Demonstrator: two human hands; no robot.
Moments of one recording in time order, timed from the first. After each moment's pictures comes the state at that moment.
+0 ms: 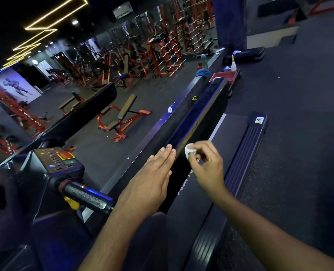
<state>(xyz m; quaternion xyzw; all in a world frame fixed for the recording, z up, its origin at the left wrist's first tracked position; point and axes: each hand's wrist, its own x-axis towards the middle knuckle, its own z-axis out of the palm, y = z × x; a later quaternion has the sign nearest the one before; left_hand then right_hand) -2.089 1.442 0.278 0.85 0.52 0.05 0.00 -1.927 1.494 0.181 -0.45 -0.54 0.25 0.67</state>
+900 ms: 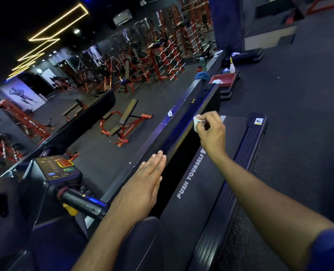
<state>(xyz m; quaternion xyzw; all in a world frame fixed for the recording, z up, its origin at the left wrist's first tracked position) -2.090 1.440 0.277 0.85 0.52 0.03 -0.01 -1.871 1.591 0.197 -0.51 -0.51 0.20 0.66</state>
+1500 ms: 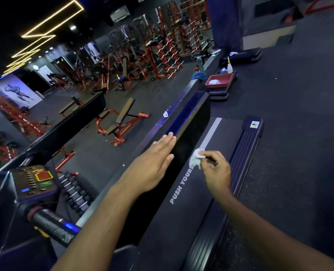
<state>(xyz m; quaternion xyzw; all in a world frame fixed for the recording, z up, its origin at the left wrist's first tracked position) -2.011 1.545 0.293 0.86 0.50 0.03 0.03 -1.843 1.564 0.124 -0.51 -0.41 0.37 0.66</state>
